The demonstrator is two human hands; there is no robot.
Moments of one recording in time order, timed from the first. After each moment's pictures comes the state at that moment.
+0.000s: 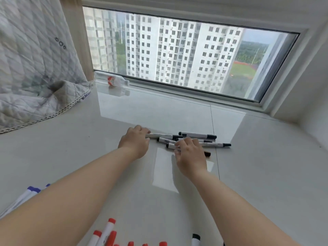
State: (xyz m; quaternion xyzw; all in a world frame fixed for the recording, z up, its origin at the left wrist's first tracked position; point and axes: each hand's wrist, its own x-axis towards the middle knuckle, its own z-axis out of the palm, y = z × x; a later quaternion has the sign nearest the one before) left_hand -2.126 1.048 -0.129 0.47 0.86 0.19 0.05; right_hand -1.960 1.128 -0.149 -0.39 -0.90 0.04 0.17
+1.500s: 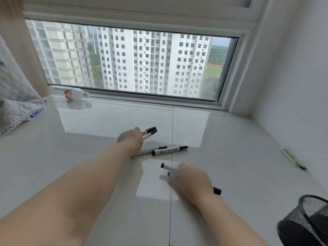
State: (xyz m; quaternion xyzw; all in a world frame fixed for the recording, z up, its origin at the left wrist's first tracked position) left_hand -2.039 1.160 -0.100 0.49 0.87 0.04 0.03; right_hand -1.818 1.153 -0.149 -0.46 -0.88 0.08 0.09
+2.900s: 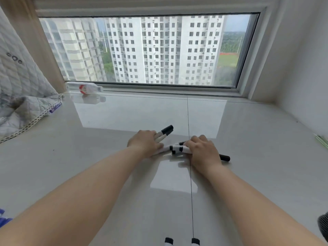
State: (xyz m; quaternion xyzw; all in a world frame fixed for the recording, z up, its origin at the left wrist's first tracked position) left_hand -2.039 1.123 -0.121 0.53 0.83 0.13 0.09; right_hand -1.858 1.199 -0.156 -0.39 -0.91 -0.01 0.13
